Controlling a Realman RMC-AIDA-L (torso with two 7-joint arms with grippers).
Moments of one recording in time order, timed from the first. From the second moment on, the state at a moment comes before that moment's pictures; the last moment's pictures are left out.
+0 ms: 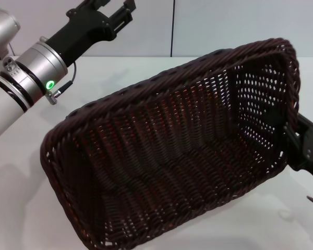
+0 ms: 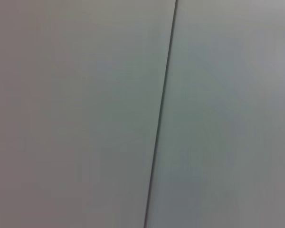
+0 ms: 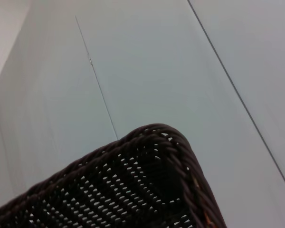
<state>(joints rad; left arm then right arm) -0.63 -2.07 1.31 0.45 0.64 1.00 -0.87 0.39 2.08 -0.38 0.01 -1.61 -1.79 0.75</state>
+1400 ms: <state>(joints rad) -0.54 -2.06 1.15 0.47 0.63 1.12 -0.83 0.41 2.07 -0.35 -0.19 -1.45 -1.72 0.77</state>
